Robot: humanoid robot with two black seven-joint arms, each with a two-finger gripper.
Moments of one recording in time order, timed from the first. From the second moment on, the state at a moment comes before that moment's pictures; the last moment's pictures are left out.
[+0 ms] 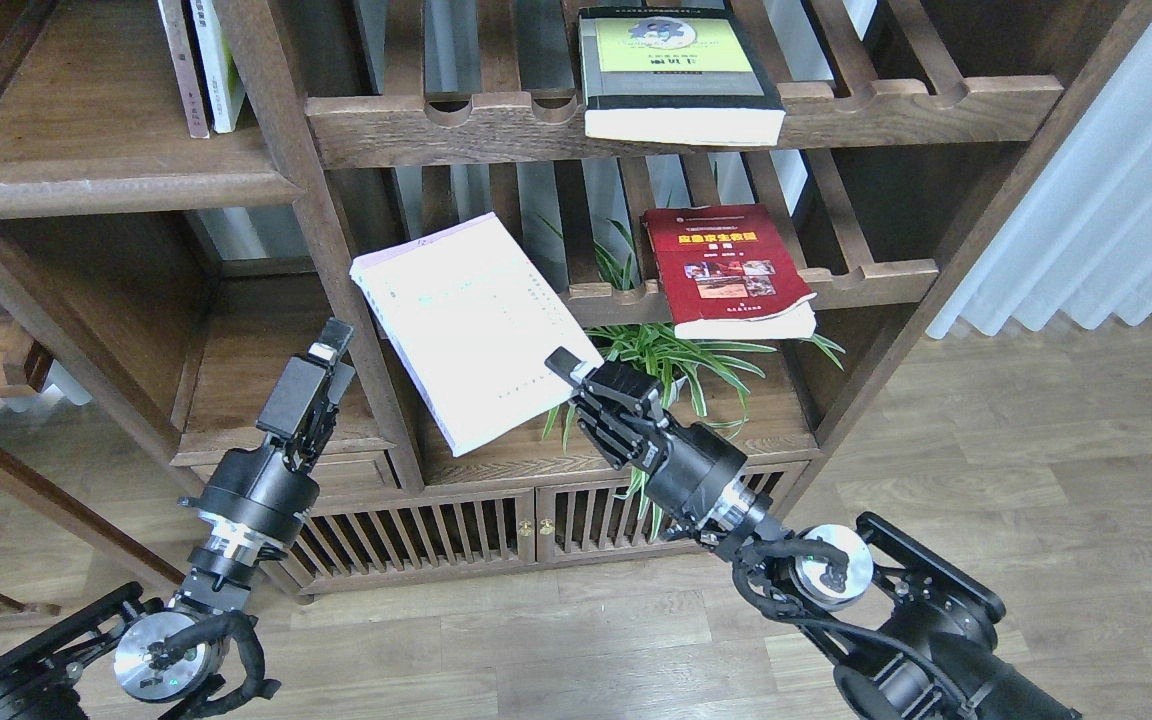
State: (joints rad) left arm -0.20 0.36 -0.70 -1.33 -0.23 -0.49 -0.38; right arm 0.24 -0.11 0.80 1.18 0.45 0.50 -0.28
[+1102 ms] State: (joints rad) left arm -0.20 0.39 -0.70 -1.32 -0.36 -0.49 -0.03; right arm 0.23 -0.10 0.76 1.16 0.42 0.52 -0.34
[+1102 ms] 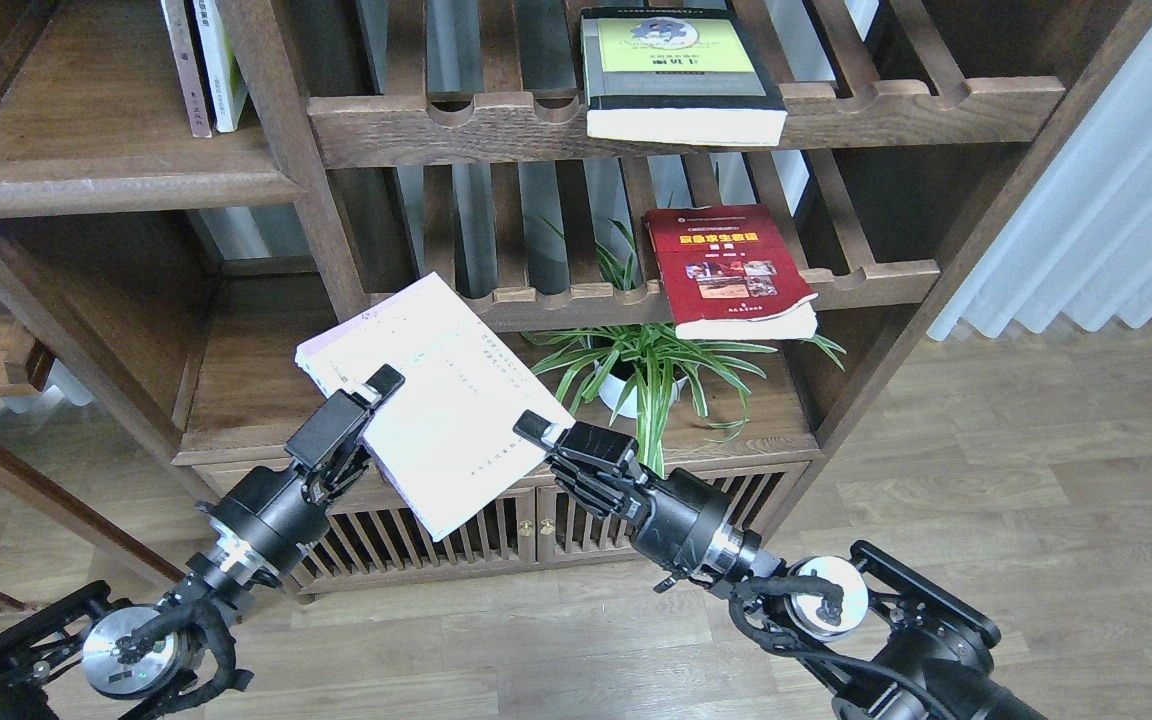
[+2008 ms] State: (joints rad) left arm -0.20 0.40 -0.68 -1.32 -0.36 -0.49 -0.03; right arm 0.21 -0.10 0.74 1.16 0.40 0.56 -0.34
